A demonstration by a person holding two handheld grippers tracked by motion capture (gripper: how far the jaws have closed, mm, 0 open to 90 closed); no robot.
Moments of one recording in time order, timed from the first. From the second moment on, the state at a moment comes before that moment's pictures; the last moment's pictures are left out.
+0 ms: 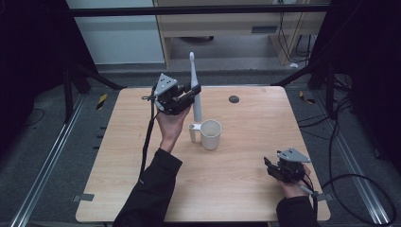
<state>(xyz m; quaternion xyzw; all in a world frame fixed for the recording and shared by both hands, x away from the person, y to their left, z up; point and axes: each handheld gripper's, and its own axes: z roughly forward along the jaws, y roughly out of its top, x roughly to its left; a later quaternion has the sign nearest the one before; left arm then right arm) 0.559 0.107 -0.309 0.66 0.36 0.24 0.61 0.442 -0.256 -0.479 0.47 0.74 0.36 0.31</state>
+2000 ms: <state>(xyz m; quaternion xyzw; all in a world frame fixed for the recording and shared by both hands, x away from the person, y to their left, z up) 0.570 0.059 -0.426 0.75 0.36 0.20 0.52 0.442 -0.255 -0.481 0.47 0.74 0.35 0.31</state>
